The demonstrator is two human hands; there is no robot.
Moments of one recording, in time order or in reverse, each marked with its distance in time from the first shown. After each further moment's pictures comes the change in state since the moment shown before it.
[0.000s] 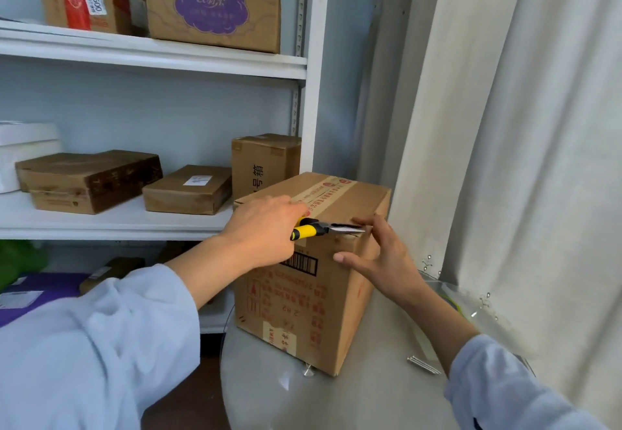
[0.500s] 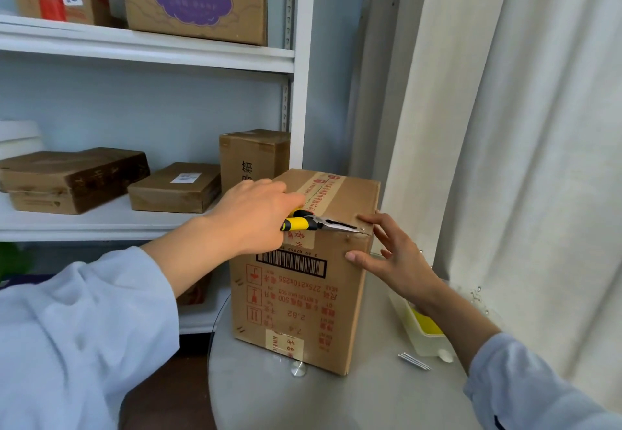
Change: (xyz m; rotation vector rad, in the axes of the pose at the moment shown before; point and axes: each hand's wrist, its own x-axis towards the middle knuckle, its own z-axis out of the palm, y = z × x) left_hand 0.014 0.004 -0.013 0.118 -0.039 0.125; right_hand -0.003 0.028 -0.026 0.154 -0.087 0.027
